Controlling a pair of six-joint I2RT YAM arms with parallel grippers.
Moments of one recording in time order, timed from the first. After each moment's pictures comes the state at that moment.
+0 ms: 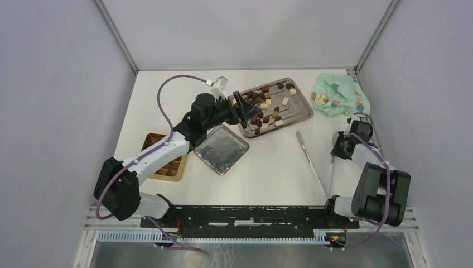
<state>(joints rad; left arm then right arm) -0.63 1.39 0.98 0.21 0.26 -0.80 -0.31 1.33 0.58 -0.25 -0.11 0.14</state>
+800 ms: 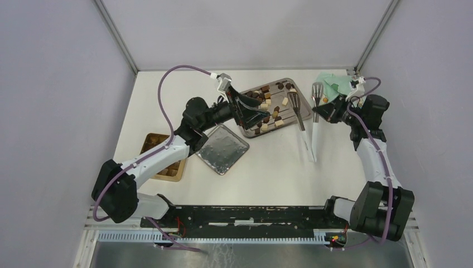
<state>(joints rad) -0.67 1.37 0.94 0.63 0.49 -0.64 -0.29 1.20 0.77 -0.03 -0.82 0.31</state>
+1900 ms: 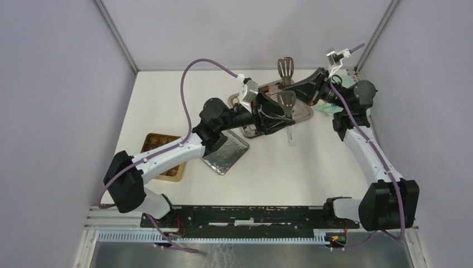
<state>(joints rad) -0.88 1.47 1.15 0.74 0.60 -0.37 0.07 1.27 1.00 0.72 -1.10 0.92</state>
